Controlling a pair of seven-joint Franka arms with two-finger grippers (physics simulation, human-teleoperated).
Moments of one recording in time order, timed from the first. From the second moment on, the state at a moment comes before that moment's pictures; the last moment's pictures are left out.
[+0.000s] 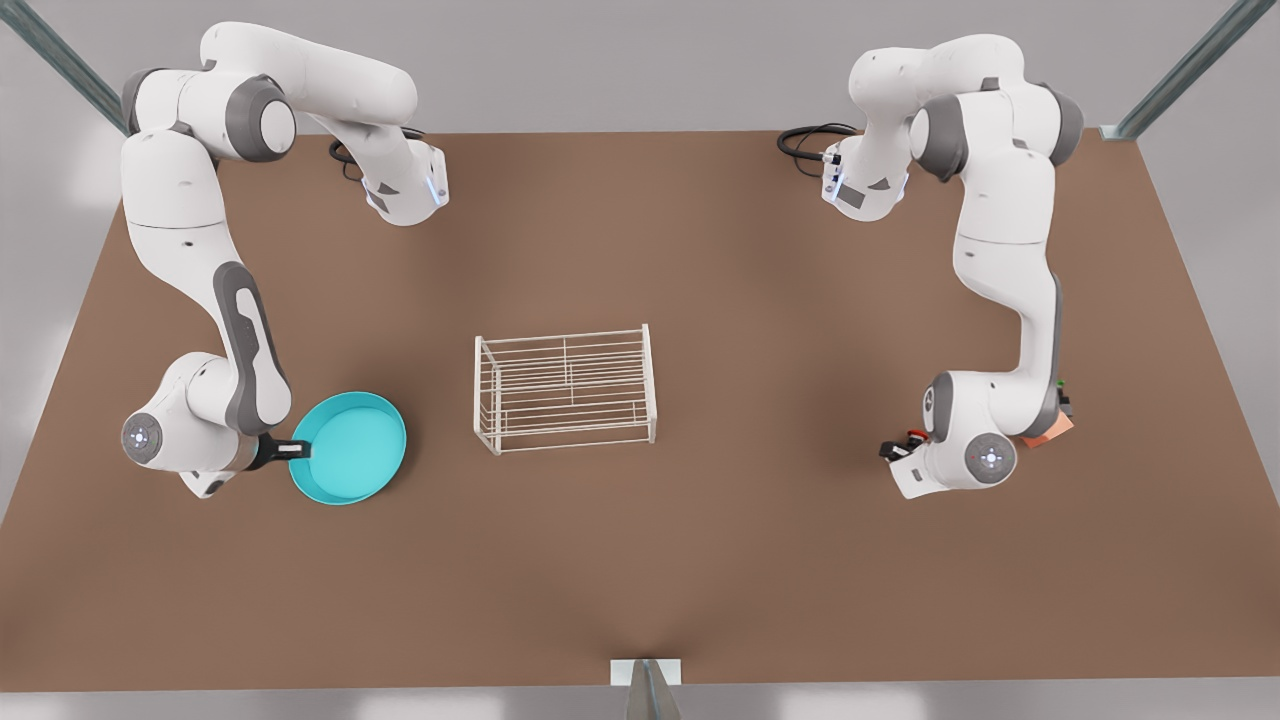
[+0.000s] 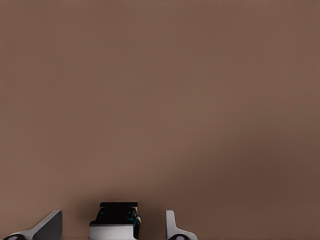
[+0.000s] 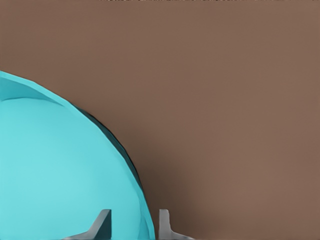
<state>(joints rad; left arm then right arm) -0.10 0.76 0.08 -1.63 0.03 2.18 0.35 -0.25 0.67 0.03 -1.73 0.10 2.19 -0.33</state>
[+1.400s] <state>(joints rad) -0.11 0.75 0.09 -1.63 0.06 2.15 0.29 -0.10 0.70 0.36 -1.21 0.43 1.73 -0.48</state>
